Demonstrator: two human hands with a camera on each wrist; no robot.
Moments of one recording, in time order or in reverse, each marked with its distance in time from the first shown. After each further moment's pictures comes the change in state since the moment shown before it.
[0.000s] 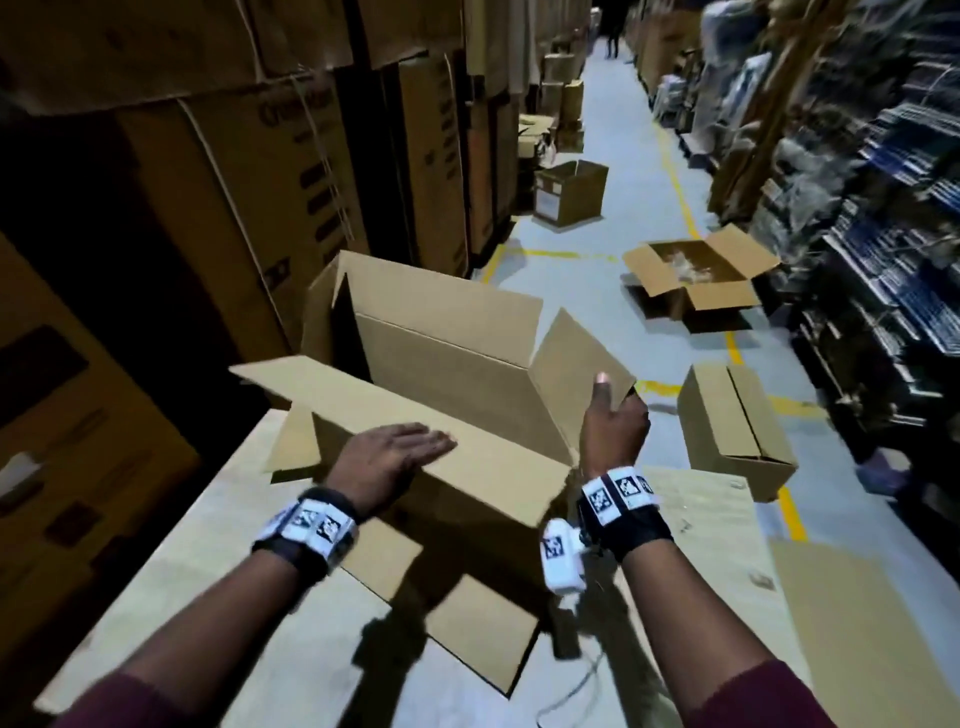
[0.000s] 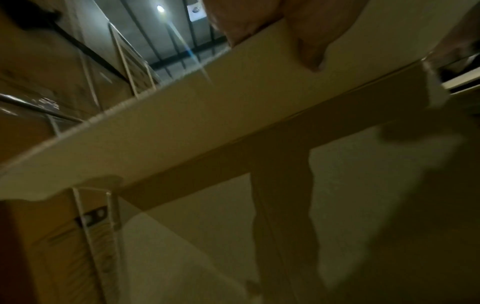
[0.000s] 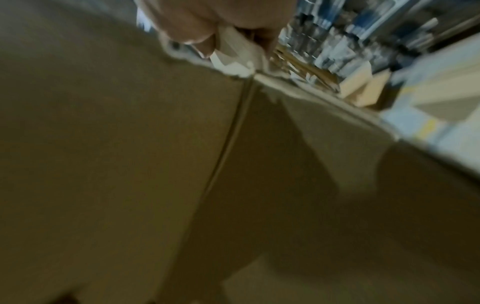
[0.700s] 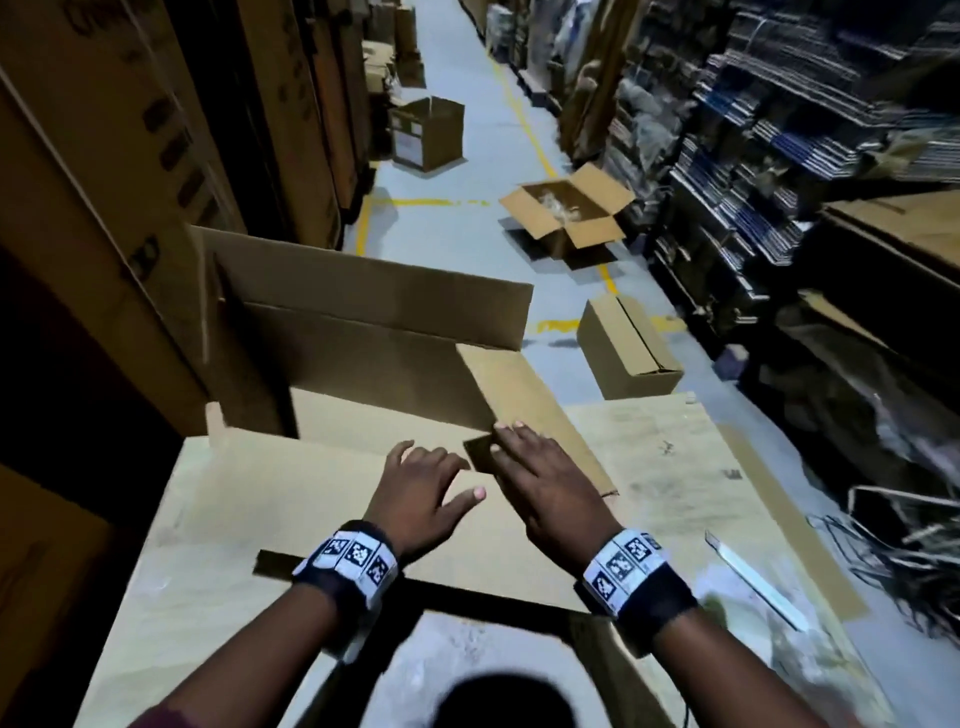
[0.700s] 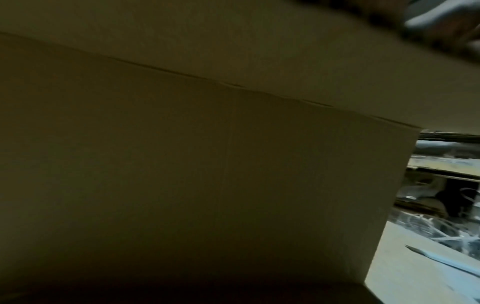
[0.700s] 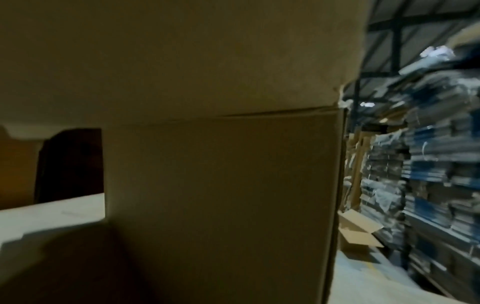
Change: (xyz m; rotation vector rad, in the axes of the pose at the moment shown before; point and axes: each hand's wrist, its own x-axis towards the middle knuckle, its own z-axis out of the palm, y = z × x) left_hand -0.039 -0.080 0.084 -0.359 -0.242 -0.073; right_hand -0.147 0.048 0.074 -1.024 -0.672 -0.799
